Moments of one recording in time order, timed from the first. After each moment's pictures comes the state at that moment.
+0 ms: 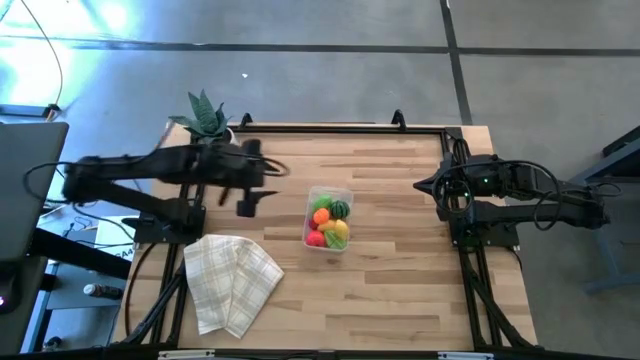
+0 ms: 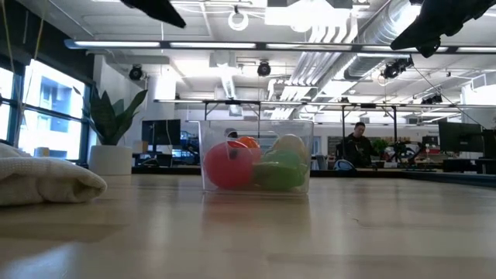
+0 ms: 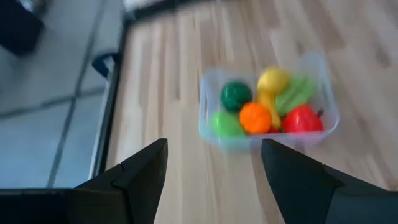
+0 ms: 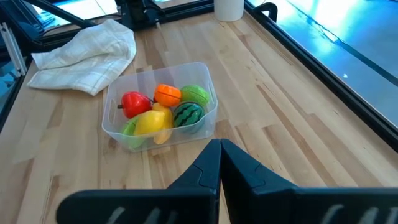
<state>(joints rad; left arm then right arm) 0.18 1.08 1.10 -0.71 -0.14 0.34 -0.13 0.50 0.72 -0.72 0.07 0.16</state>
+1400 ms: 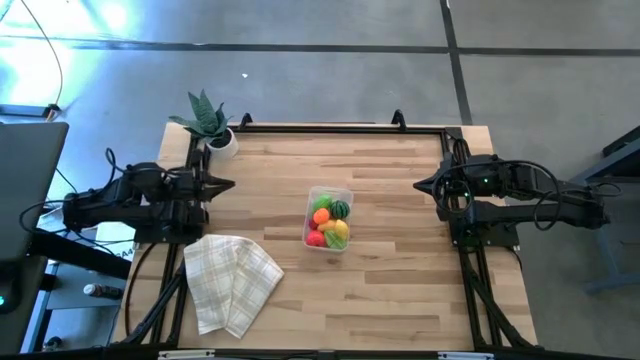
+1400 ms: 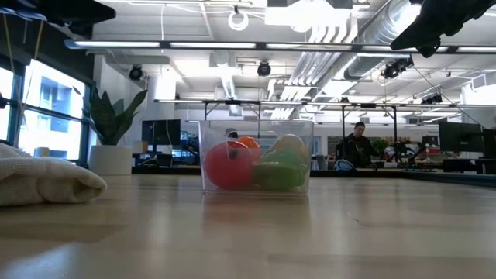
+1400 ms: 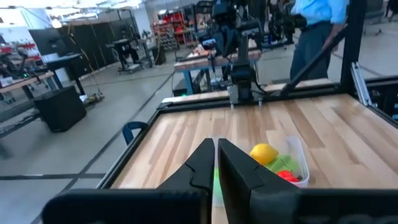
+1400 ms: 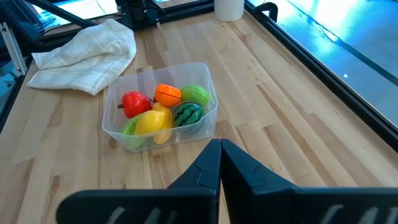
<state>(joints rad) 0.18 0.16 0.47 -0.39 -0.10 0.18 -0.13 0.50 0.72 -0.72 0.07 0.16</state>
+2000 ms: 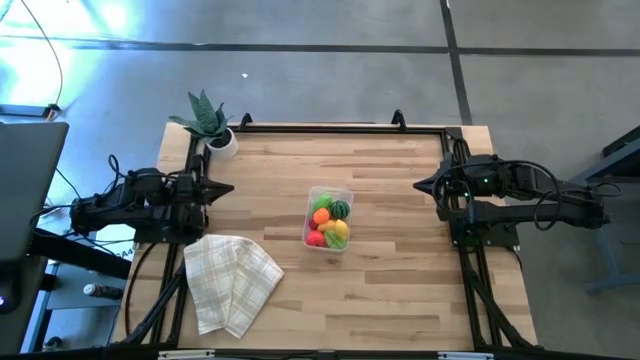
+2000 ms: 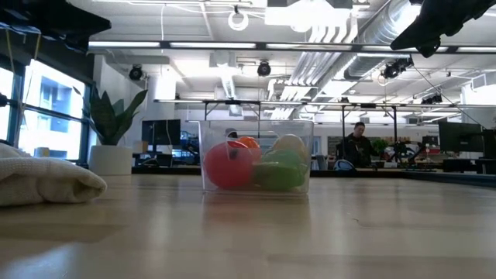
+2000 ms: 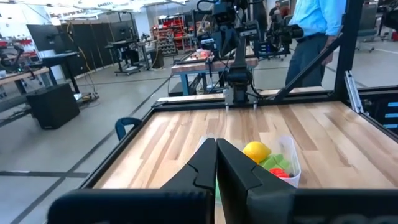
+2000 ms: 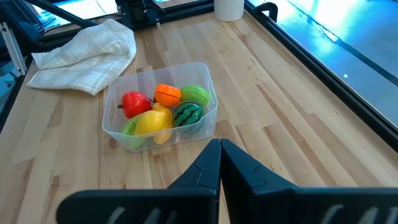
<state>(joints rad) 0.18 0.01 0.36 -0.39 -0.09 0.13 -0.13 0.50 0.72 -0.72 0.07 0.16</state>
